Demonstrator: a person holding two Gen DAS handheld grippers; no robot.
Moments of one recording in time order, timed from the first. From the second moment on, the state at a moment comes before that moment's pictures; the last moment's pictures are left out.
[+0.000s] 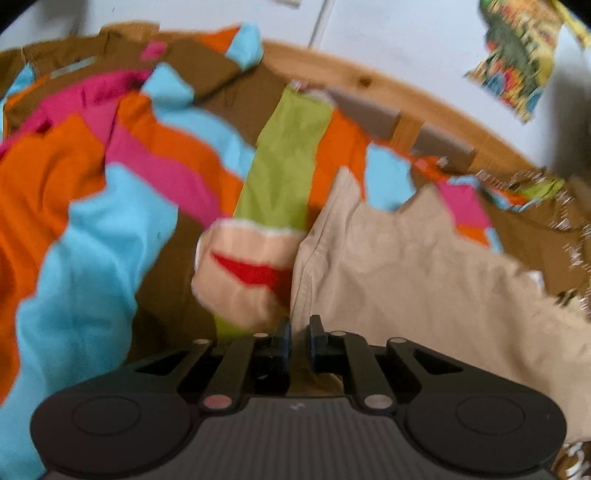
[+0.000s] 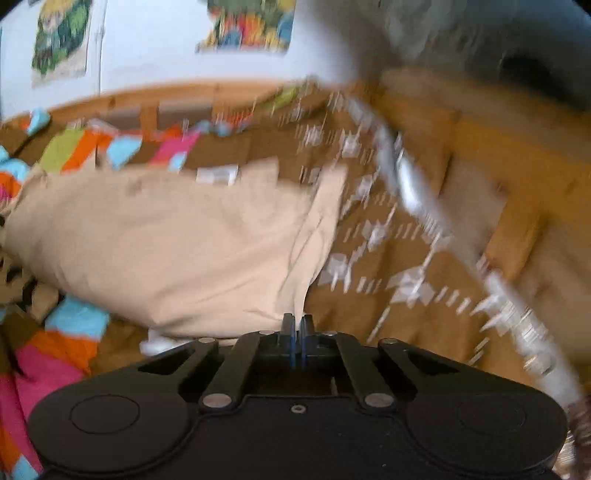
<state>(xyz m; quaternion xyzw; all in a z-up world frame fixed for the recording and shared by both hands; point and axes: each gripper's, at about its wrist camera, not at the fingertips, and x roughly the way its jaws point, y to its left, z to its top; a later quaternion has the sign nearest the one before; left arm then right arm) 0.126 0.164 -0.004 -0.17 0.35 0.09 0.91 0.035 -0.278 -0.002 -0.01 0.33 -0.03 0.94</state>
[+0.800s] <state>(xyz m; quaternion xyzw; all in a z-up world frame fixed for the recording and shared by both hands) 0.166 0.073 0.034 -0.02 0.29 -0.05 0.96 0.132 -0.198 0.012 0.04 0.26 0.02 0.97</state>
